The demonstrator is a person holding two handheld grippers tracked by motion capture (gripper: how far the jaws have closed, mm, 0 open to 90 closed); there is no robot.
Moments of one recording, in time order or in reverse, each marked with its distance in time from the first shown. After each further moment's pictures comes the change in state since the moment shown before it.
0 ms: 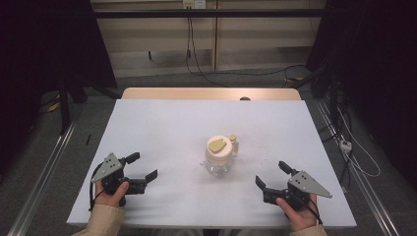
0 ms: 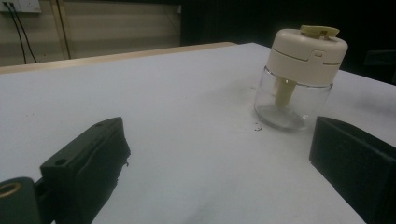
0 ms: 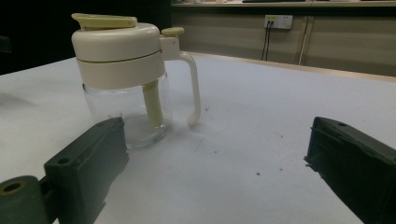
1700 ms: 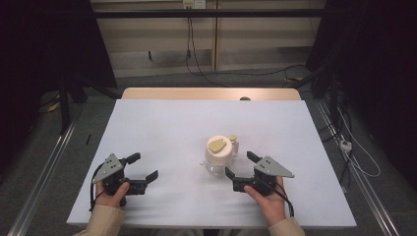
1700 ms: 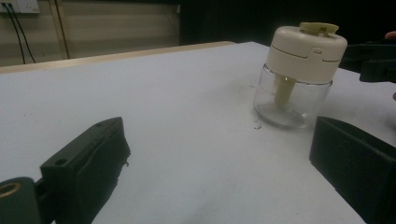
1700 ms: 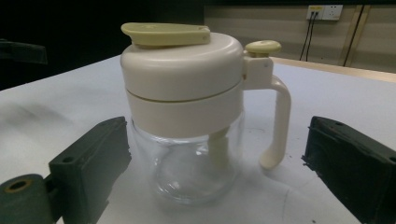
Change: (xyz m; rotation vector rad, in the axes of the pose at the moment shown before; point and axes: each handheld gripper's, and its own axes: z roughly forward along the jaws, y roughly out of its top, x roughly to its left) left arm 0.000 -0.002 0.001 -0.001 -0.001 0.008; right arm 0.046 0.020 0.068 0.035 0.124 0.015
